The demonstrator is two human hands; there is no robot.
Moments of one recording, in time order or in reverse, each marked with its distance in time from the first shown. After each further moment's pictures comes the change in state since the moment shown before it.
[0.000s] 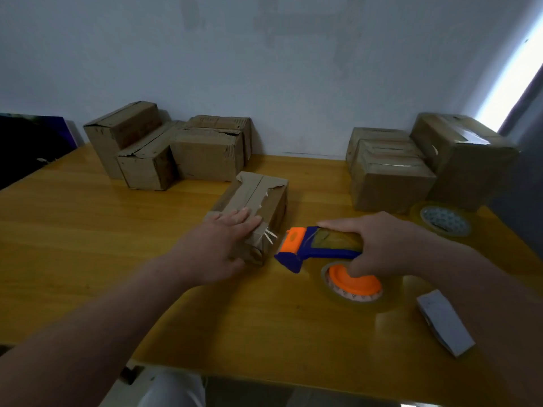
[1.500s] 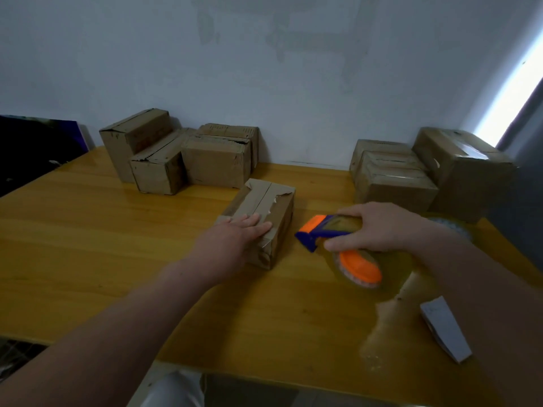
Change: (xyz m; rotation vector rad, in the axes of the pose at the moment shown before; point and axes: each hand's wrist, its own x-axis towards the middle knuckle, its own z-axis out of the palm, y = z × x) left_hand 0.007 0.004 0.004 0.025 0.053 -0.123; right_hand 0.021 -0.011 -0.020 -0.025 0.040 0.192
